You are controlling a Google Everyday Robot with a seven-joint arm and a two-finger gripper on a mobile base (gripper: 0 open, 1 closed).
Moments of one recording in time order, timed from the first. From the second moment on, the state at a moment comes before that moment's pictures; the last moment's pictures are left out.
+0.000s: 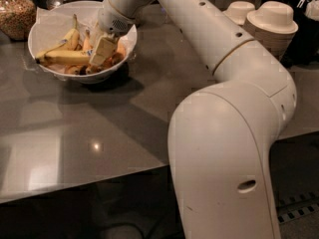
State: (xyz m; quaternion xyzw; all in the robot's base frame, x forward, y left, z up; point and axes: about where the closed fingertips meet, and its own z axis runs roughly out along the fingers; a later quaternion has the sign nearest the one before) arm 0.688 0.173 0.900 -0.75 0.57 0.18 0.27
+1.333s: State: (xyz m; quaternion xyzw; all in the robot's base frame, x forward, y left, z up) arm 0.680 0.173 0.916 -0.76 0.57 0.17 0.26
